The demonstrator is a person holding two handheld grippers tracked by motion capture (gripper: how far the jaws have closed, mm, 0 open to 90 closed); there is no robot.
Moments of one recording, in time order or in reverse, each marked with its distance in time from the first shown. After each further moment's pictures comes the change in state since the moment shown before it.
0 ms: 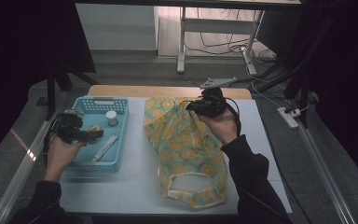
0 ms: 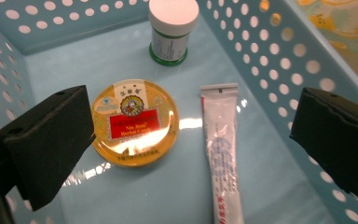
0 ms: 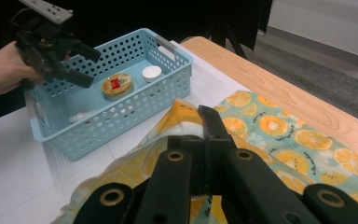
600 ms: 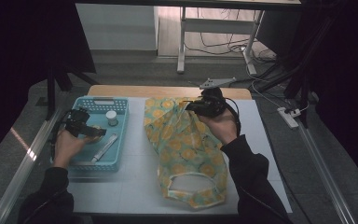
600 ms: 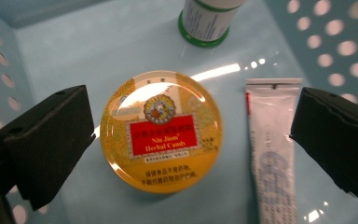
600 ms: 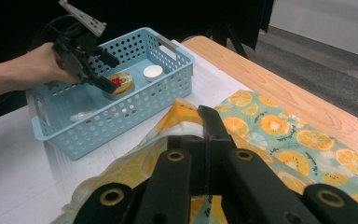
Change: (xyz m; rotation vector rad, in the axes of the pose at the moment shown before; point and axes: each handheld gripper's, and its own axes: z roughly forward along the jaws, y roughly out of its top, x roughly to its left) left arm 0.017 0.015 0.044 0.184 0.048 -0.017; right arm 0.001 0.000 0.001 0.002 0.005 -0.003
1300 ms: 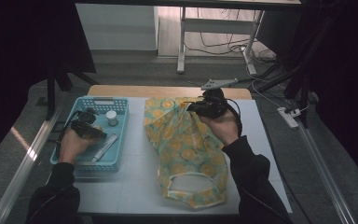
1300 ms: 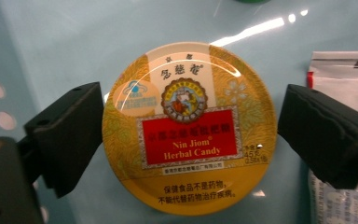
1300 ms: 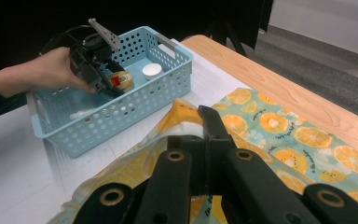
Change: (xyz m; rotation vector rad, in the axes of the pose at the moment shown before) left arm 0.000 0.006 0.027 0.170 0.102 0.013; right arm -0.002 -0.004 -0.003 -0.001 0.000 0.004
